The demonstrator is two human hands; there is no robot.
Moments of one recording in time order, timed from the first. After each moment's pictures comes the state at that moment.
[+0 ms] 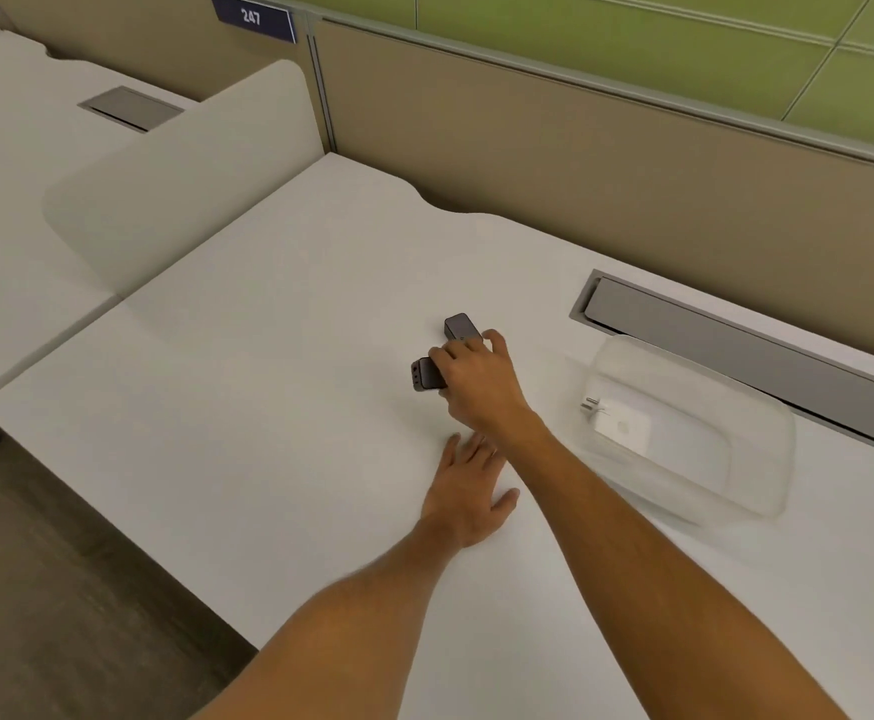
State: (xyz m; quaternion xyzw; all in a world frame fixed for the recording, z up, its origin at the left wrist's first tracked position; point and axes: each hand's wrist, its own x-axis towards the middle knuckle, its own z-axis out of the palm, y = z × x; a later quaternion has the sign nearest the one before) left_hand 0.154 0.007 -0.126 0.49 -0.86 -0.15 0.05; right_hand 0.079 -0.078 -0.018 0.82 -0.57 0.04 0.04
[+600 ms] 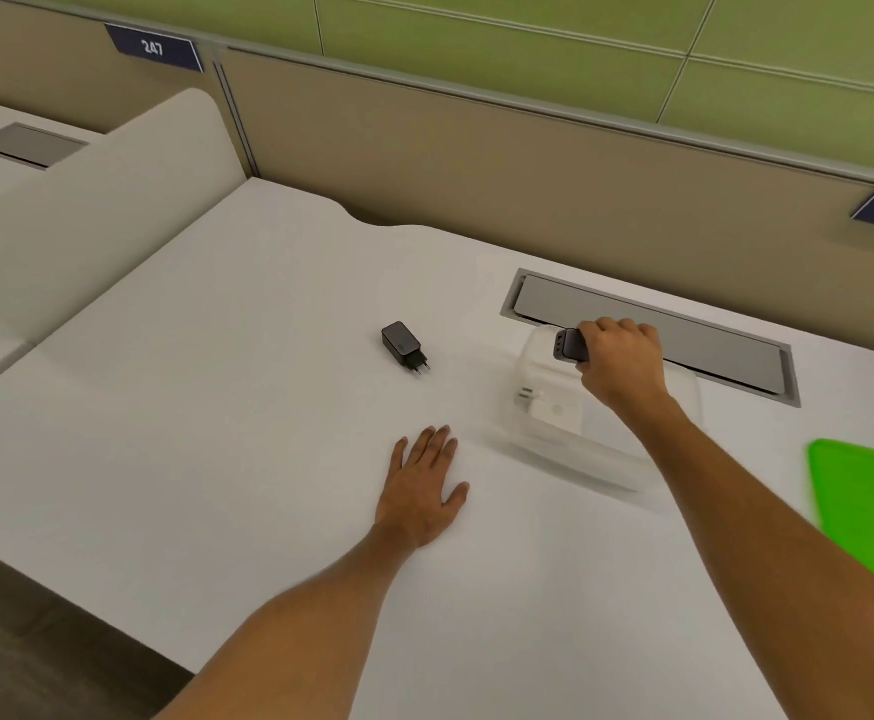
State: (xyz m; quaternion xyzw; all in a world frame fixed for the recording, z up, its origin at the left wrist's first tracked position) left_hand 0.152 0.006 -0.131 0.48 -0.87 -0.11 0.04; right_hand -0.122 -0.028 0.022 0.63 -0.77 -0.01 0.11
